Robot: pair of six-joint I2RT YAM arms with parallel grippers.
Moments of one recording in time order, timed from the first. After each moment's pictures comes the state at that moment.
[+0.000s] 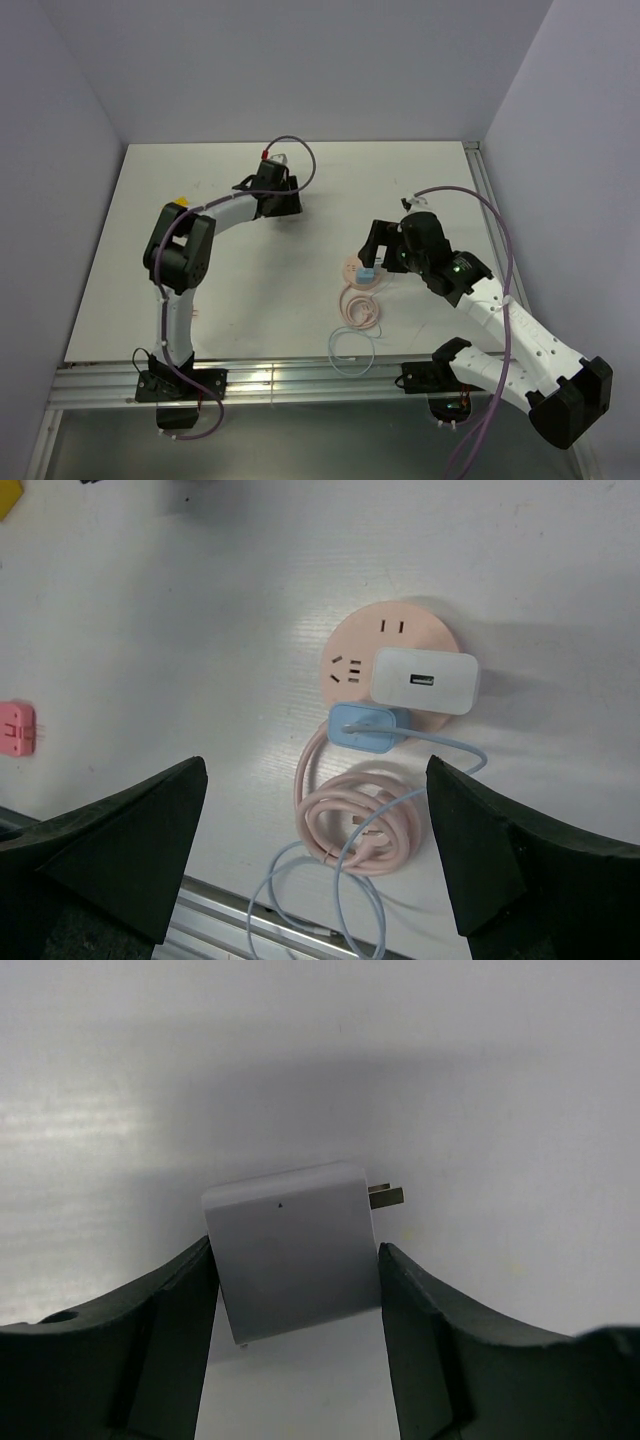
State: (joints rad) left arm -0.46 2.12 1.50 -0.16 -0.02 -0.50; right arm 0.54 0.93 0.81 -0.57 0.08 0.59
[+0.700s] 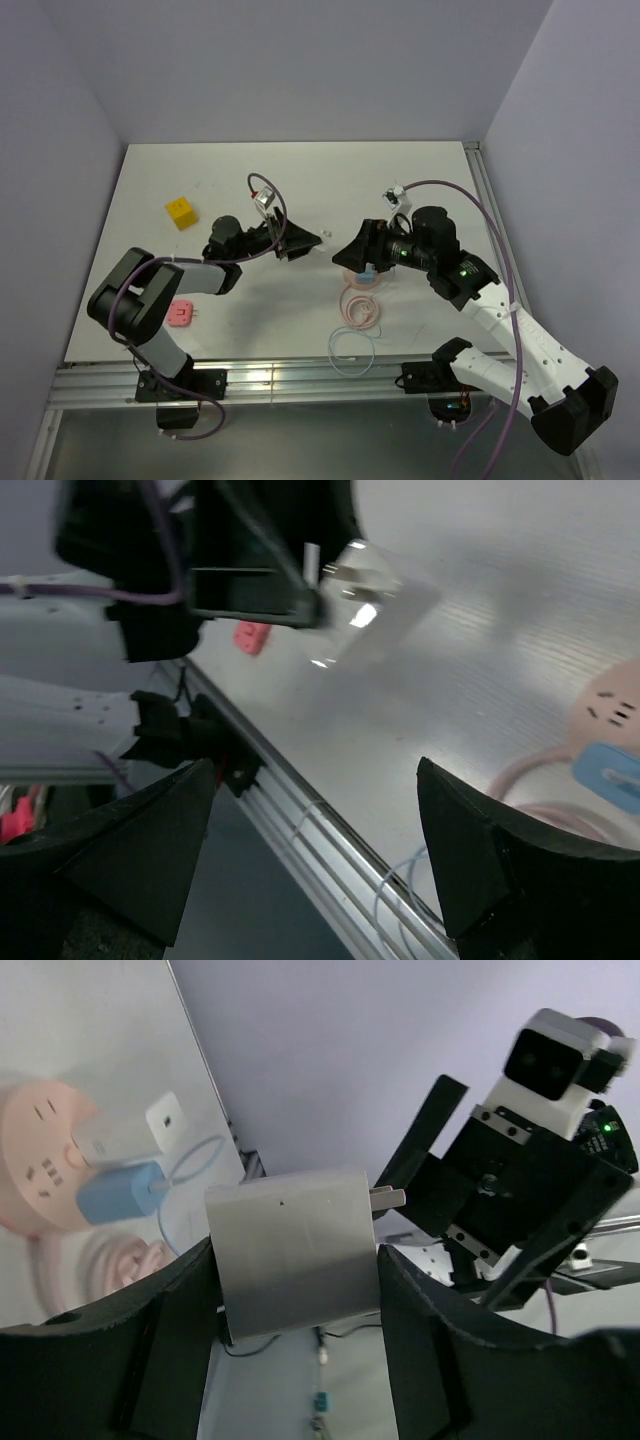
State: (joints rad) left arm -0.49 1.60 0.59 1.12 0.79 -1.32; right arm 0.54 0.90 0.83 -0.39 -0.39 0.61
